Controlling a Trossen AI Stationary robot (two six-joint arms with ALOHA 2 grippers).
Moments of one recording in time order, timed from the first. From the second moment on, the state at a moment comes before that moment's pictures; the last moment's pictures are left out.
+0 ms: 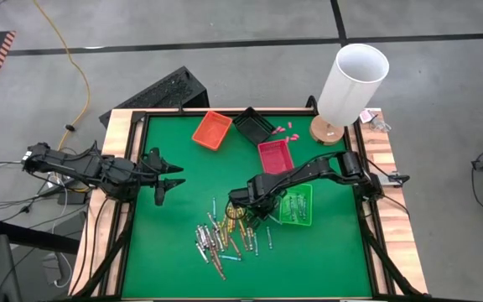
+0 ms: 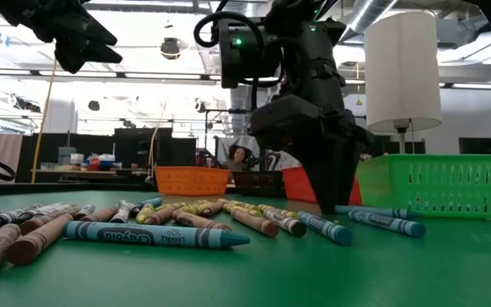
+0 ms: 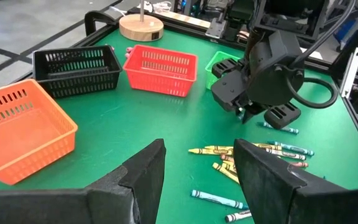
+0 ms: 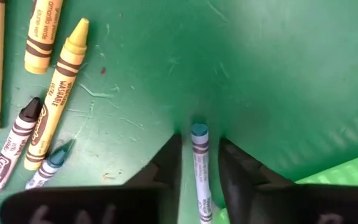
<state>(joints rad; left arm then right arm) -0.23 0.51 0.52 -0.32 -0.41 -0.34 0.13 2.11 1.59 -1.09 -0.15 0.86</state>
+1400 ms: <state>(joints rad) -0.23 0.51 0.52 -0.34 -0.41 -0.35 0.10 2.04 2.03 -1.57 0.16 0.73</state>
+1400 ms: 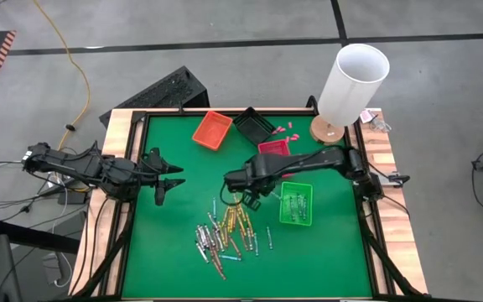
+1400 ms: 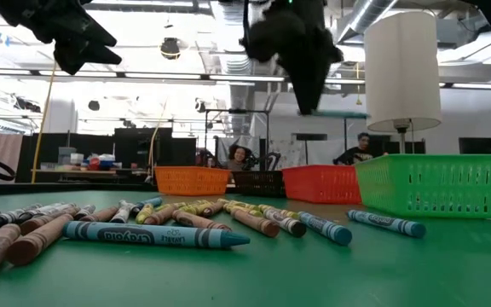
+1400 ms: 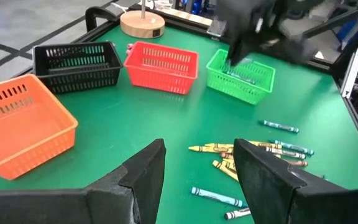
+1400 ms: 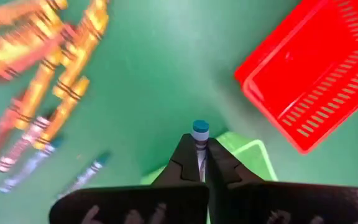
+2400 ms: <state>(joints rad) -0.23 0.51 0.52 -0.34 -0.41 -0.34 0.24 1.49 1.38 -1.31 0.24 1.57</state>
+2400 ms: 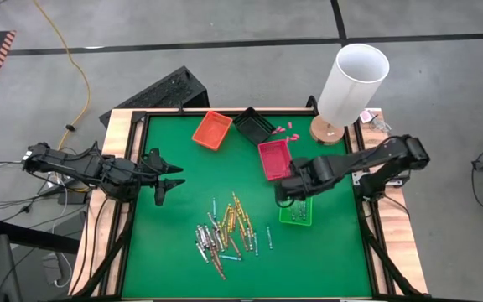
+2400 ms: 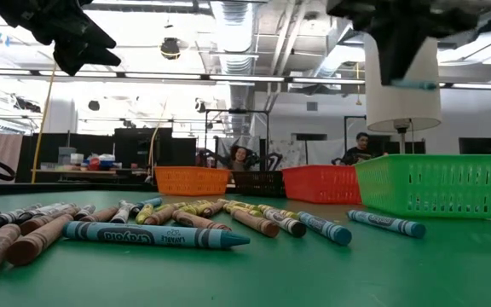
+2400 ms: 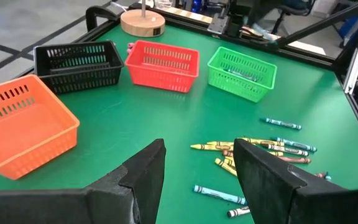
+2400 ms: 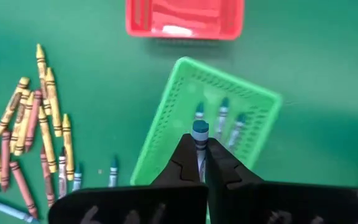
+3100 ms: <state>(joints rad) -0.23 0.51 0.52 -0.35 -0.41 -0.33 0.23 1.49 1.06 -1.00 0.19 1.62</state>
